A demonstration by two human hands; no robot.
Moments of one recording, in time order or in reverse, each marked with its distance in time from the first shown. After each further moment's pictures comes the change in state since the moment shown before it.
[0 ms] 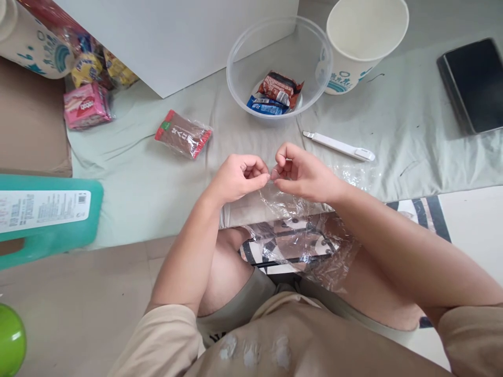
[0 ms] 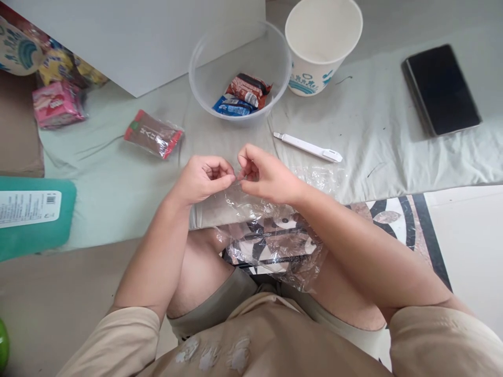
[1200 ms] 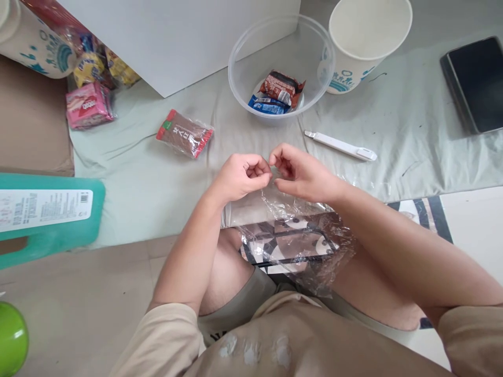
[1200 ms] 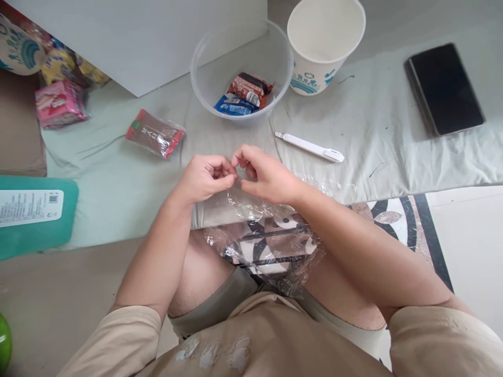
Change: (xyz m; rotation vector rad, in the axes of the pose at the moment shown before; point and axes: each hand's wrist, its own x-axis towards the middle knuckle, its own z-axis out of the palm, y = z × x) left_hand 0.002 0.001 0.003 0.003 0.023 -0.016; right_hand 0.003 -0.002 0.001 -0.255 0.028 -0.106
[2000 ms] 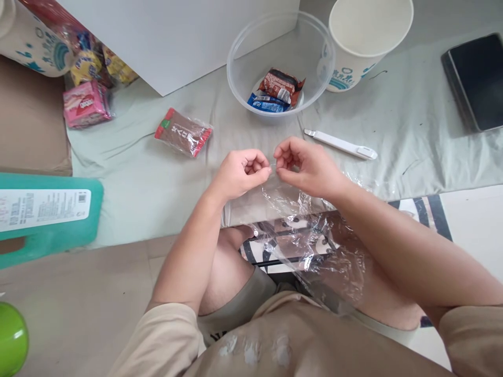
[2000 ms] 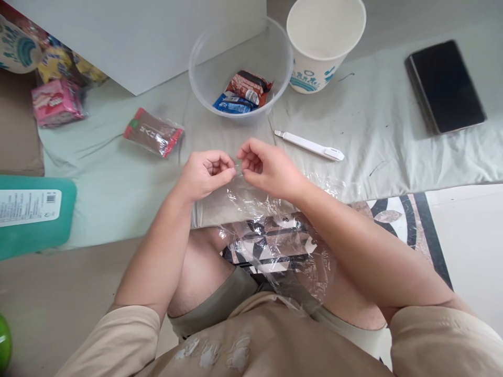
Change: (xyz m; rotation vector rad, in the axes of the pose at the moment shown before) left_hand 0.001 -0.005 0.000 -0.018 0.039 0.019; right_hand -0.001 0.000 -0.006 -0.070 0.143 0.018
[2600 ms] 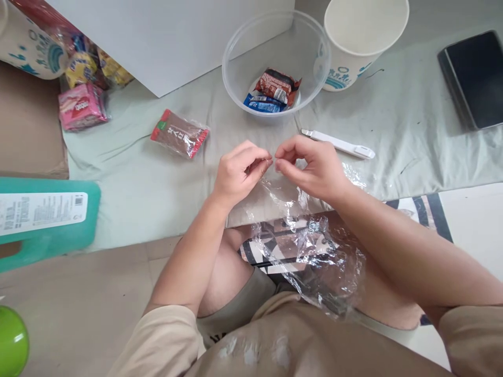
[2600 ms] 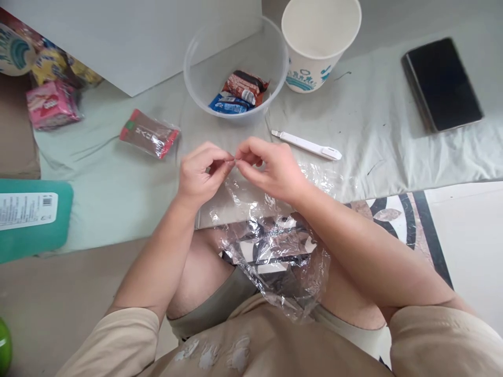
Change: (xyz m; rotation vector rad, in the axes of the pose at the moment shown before) left_hand 0.006 -0.017 0.008 0.433 0.345 0.717; right_hand -0.005 -0.007 -0.003 -0.239 0.147 -0.204
